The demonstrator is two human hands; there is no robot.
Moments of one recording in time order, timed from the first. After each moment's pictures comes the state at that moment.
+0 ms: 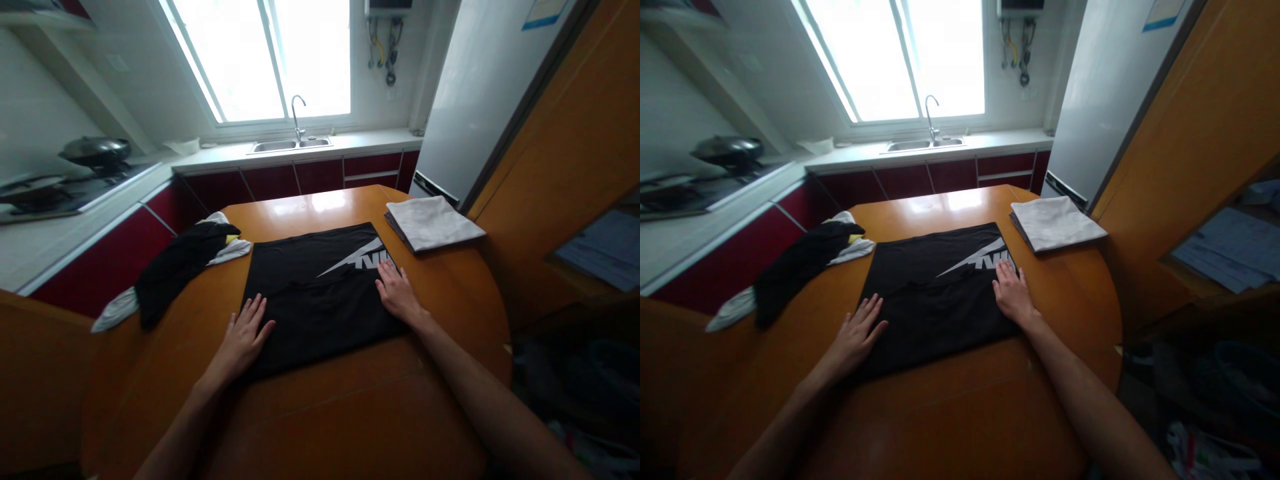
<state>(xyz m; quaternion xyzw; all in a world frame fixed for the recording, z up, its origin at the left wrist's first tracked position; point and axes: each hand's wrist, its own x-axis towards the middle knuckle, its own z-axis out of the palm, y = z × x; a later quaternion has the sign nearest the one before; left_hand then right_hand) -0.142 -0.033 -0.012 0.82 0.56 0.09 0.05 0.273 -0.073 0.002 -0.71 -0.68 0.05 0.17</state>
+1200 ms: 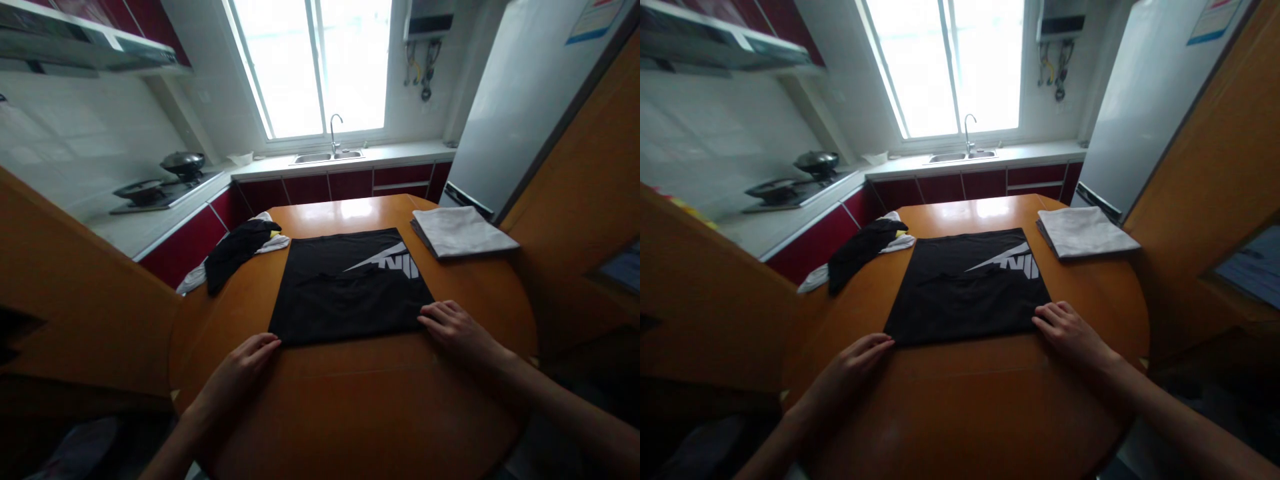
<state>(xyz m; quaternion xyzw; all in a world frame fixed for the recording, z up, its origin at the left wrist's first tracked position) -0.202 -0.152 0.033 0.91 0.38 0.17 0.04 0.339 -0.176 0.017 -0.40 -0.90 -0.14 0.13</state>
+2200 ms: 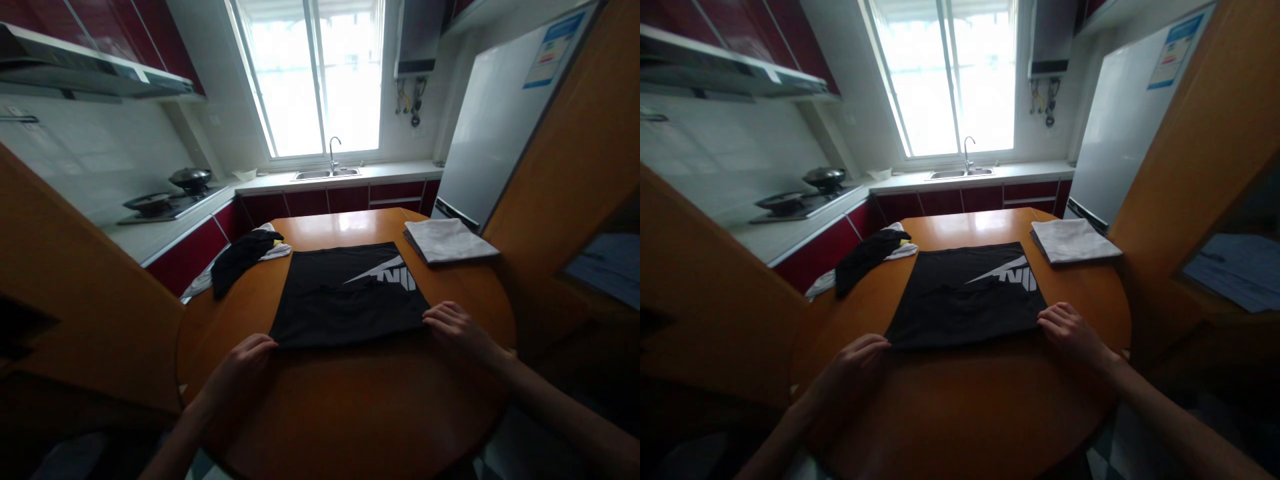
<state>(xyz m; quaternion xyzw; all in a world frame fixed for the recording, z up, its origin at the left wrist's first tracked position) -0.199 -0.160 0.044 0.90 0.35 0.26 0.06 0.350 -0.197 0.027 -0.38 -0.88 -0.13 0.23</state>
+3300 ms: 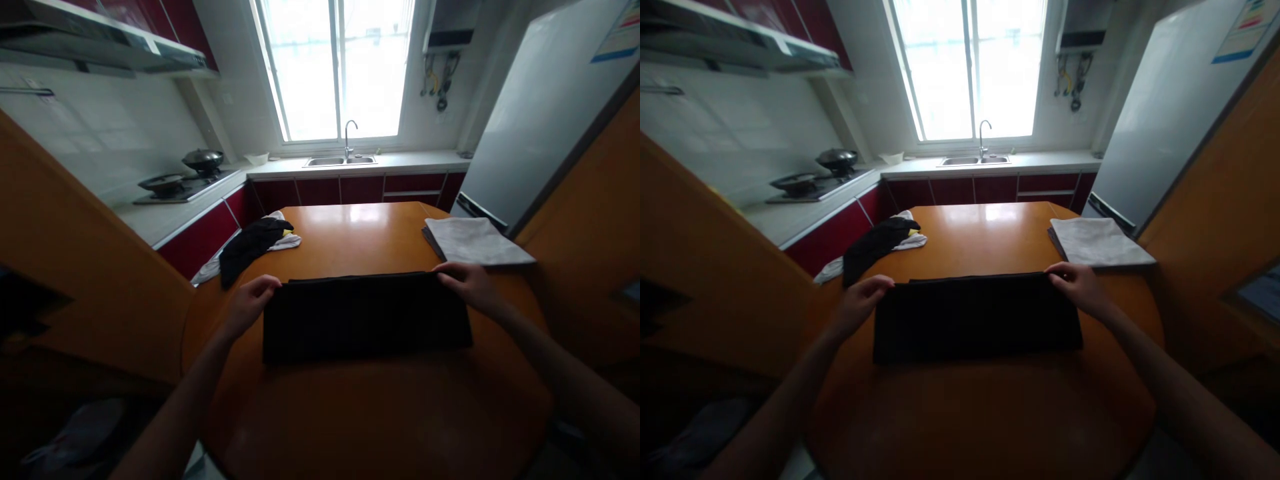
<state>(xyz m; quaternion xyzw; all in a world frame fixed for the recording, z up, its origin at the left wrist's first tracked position) -0.178 -0.070 0.096 0.73 0.50 0.41 0.23 0.338 -0.102 0.099 -0.57 -0.69 0.17 0.40</state>
